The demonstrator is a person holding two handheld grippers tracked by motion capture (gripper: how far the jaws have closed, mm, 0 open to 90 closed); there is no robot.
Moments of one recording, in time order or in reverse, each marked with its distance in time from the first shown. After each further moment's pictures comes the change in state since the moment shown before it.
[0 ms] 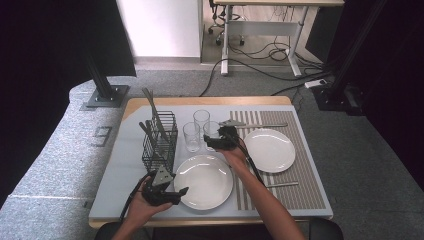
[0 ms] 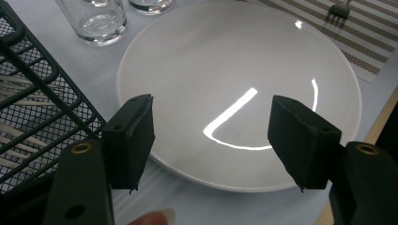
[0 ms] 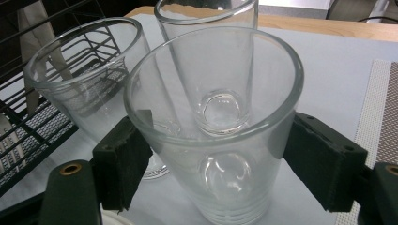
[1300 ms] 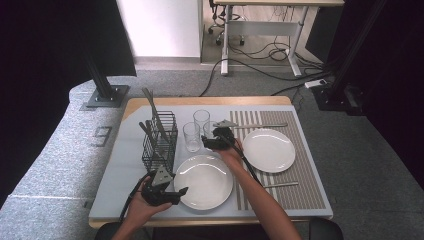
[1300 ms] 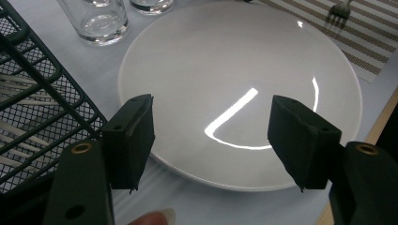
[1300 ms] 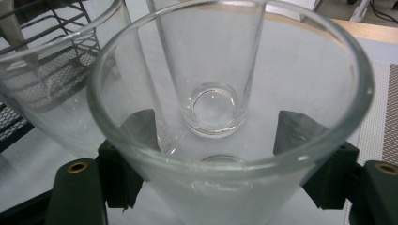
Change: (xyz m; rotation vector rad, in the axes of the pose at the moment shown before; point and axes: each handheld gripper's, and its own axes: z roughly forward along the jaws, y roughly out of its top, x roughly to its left) left arm 0.000 0.000 0.000 -0.002 0.001 -0.003; right arm 0.006 -0.005 0.021 0.028 -0.073 -0.066
